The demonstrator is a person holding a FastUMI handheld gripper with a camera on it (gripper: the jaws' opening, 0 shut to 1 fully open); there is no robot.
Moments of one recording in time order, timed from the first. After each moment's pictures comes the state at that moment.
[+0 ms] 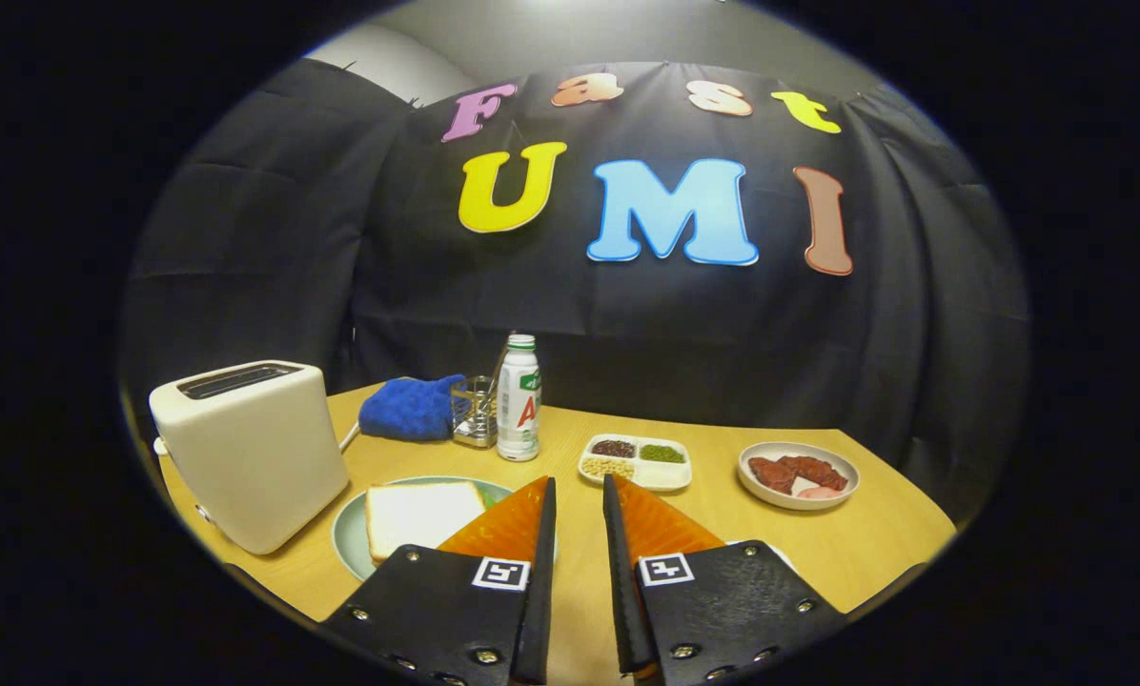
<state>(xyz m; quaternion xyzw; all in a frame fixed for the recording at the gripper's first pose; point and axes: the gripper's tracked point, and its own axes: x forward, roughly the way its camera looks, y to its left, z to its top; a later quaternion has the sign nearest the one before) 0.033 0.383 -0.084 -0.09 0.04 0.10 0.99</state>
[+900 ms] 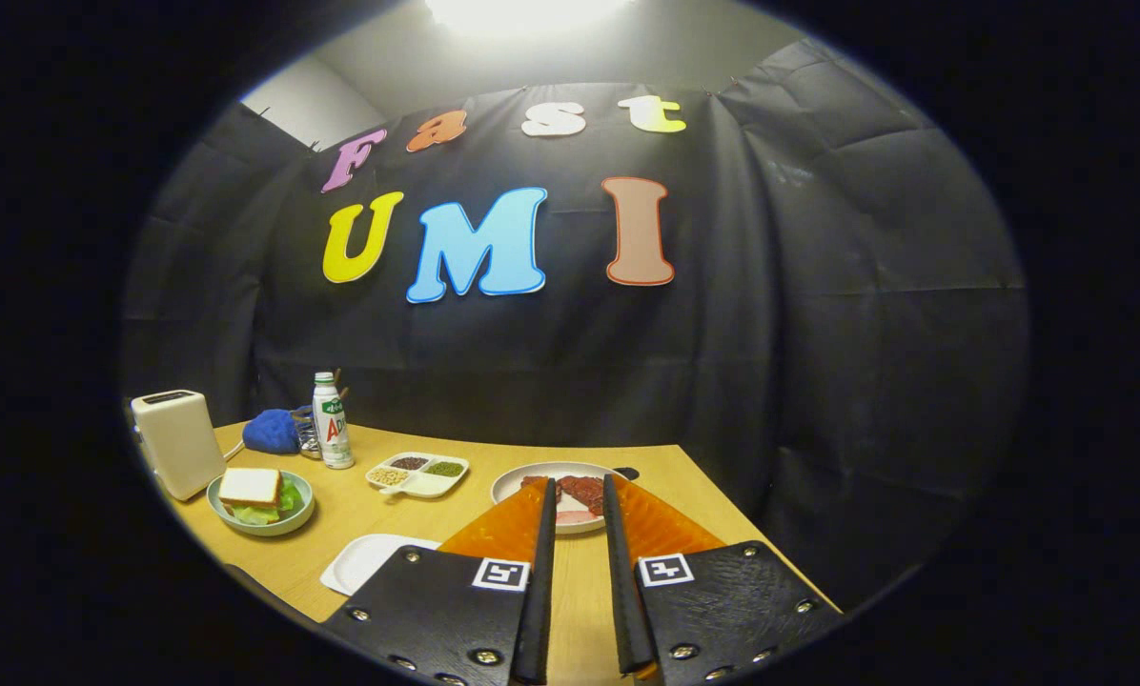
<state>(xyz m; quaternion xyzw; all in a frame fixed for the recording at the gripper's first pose) 0.016 0.083 -0.030 -0.05 -0.01 -0.01 1.00</state>
